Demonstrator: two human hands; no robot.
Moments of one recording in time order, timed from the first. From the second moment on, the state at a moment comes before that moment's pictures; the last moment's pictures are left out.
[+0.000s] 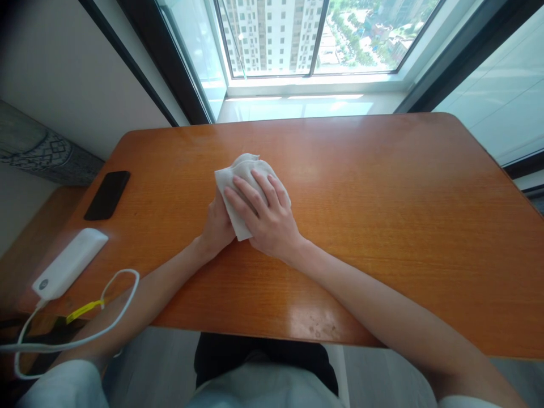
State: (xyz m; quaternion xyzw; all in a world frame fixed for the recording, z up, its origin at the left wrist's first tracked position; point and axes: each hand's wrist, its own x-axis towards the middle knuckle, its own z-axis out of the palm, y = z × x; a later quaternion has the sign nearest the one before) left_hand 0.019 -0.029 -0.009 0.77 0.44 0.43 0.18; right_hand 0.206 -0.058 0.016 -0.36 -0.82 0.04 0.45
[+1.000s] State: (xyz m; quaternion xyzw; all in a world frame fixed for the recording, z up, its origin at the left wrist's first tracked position) left_hand 0.021 -0.022 -0.010 0.79 0.43 0.40 0.18; right_hand 0.211 -0.051 0.019 -0.41 -0.78 0.05 0.46
